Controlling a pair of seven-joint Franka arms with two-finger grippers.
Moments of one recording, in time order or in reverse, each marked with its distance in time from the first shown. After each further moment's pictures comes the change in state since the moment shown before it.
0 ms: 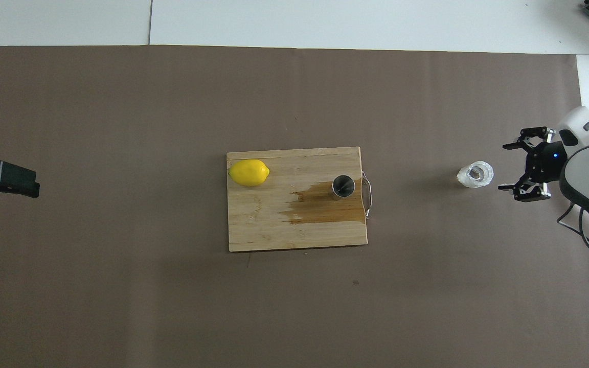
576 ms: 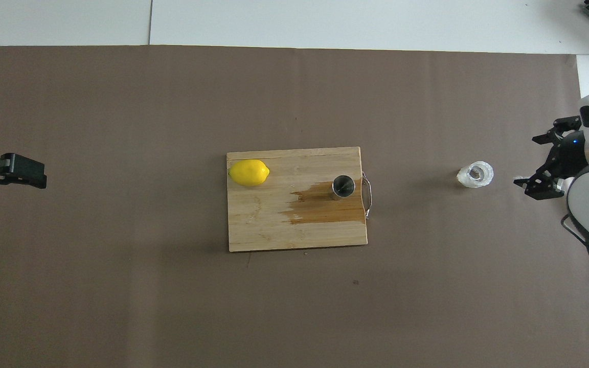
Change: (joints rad) left arm 0.001 0.028 0.014 -0.027 0.017 0.068 0.001; right arm 0.080 -0.152 0.001 0.044 -0.246 -0.098 0.487
